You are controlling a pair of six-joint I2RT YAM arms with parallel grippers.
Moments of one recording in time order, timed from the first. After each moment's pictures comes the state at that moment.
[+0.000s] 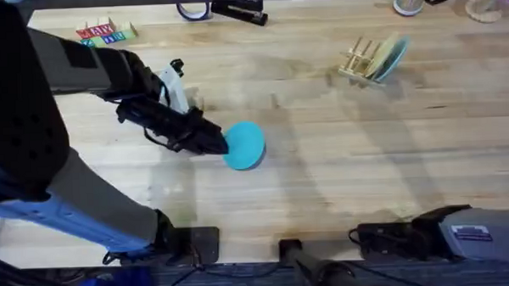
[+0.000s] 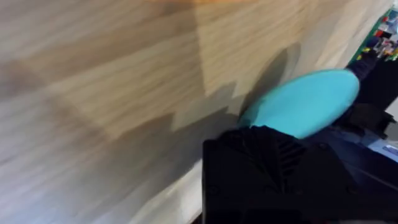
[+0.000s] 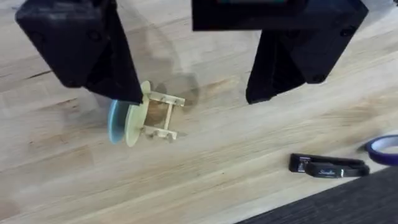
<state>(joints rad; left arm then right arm) 0.15 1.82 0.89 -1.04 0.77 0.26 0.27 1.49 1.61 -0.96 0.30 0.52</state>
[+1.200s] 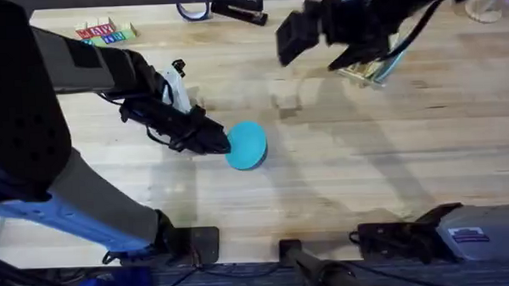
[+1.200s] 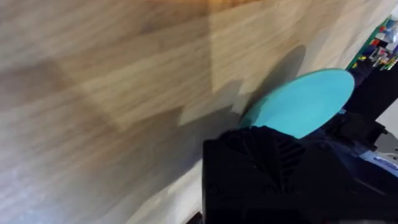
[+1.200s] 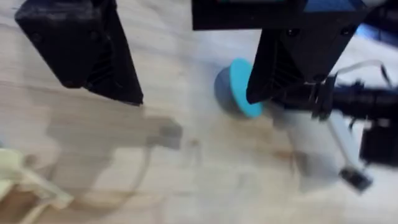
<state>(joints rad) 0.13 1.82 0.89 -1.02 0.77 0.19 0.45 1.55 1.52 -1.11 -0.20 0.42</state>
